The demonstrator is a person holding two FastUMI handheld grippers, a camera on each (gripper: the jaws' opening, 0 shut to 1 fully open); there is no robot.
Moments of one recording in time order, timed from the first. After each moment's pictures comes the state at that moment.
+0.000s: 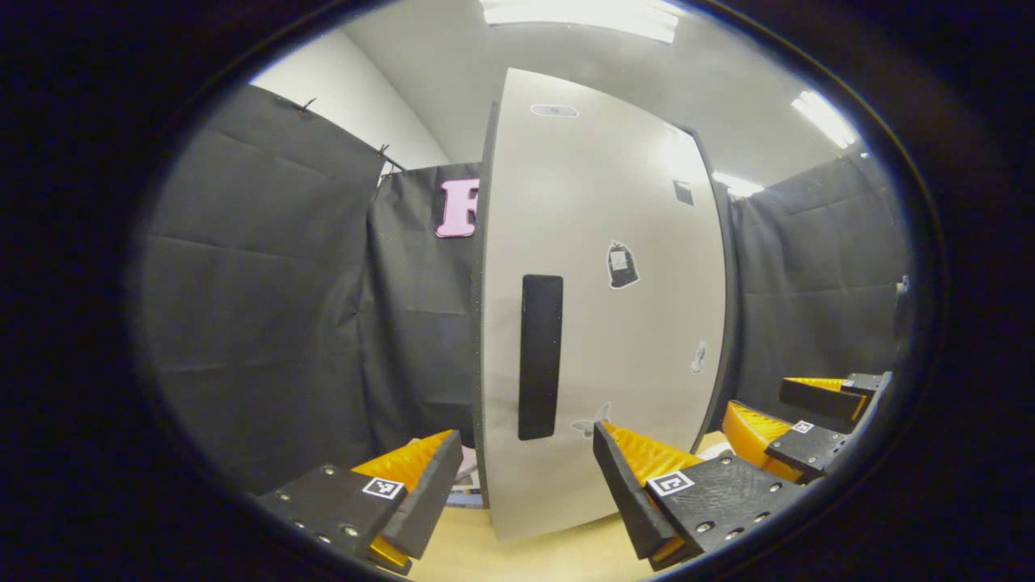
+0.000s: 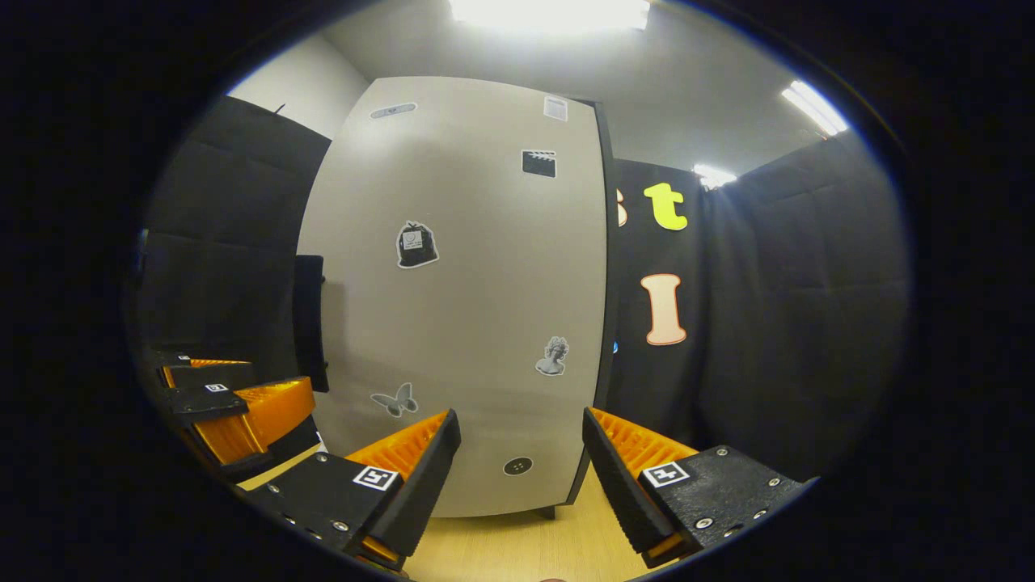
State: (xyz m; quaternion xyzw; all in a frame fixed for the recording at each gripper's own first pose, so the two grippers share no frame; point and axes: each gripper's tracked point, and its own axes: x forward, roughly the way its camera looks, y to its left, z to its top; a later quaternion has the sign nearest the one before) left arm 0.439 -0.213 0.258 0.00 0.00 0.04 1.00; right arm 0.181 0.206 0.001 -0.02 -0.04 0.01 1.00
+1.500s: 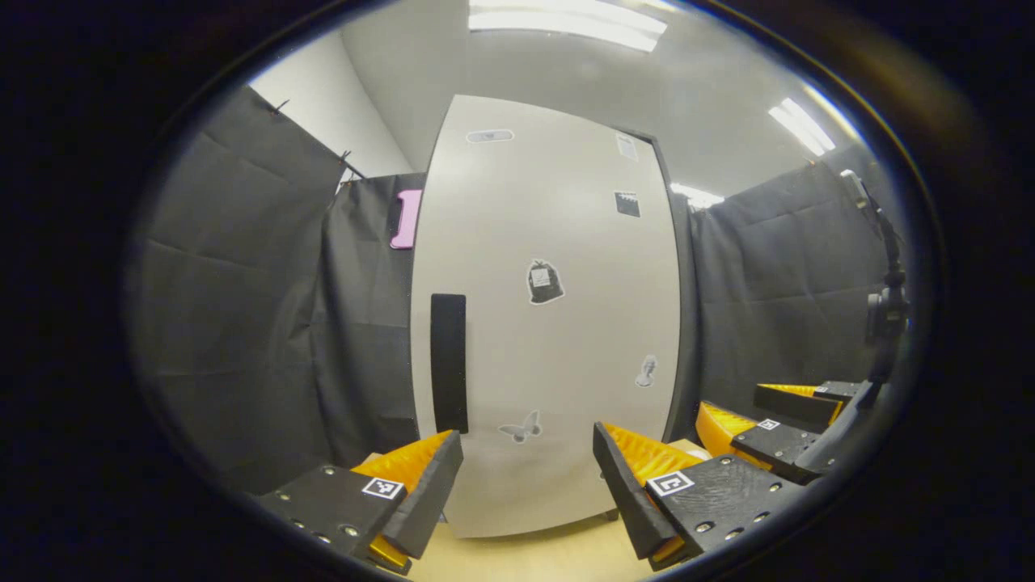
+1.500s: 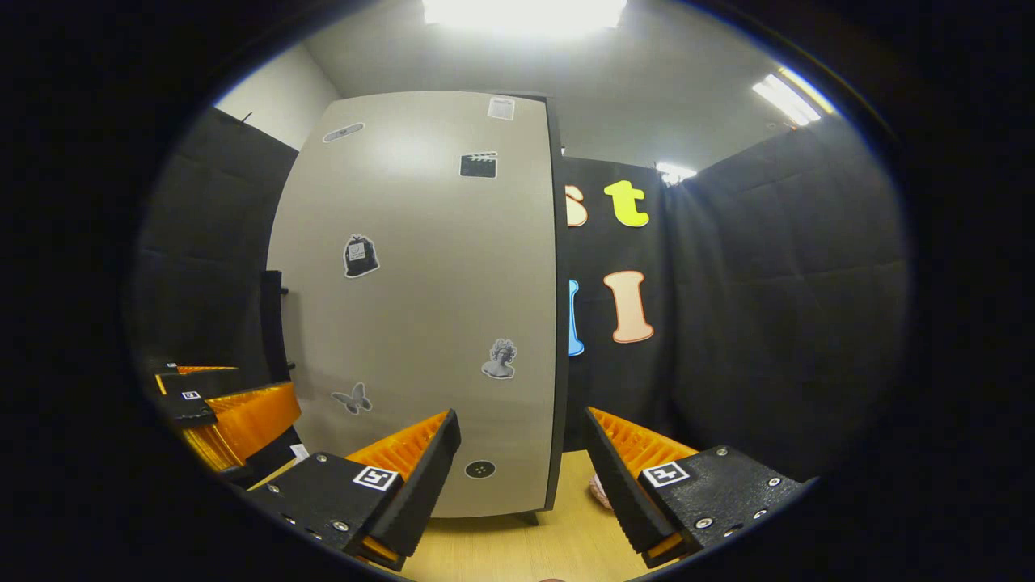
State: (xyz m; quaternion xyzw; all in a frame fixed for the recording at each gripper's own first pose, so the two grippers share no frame) left arm 0.453 -0.252 0.265 -0.01 -0.02 -0.03 1.00; right arm 0.198 0.176 0.001 0.01 -0.04 -0.04 1.00
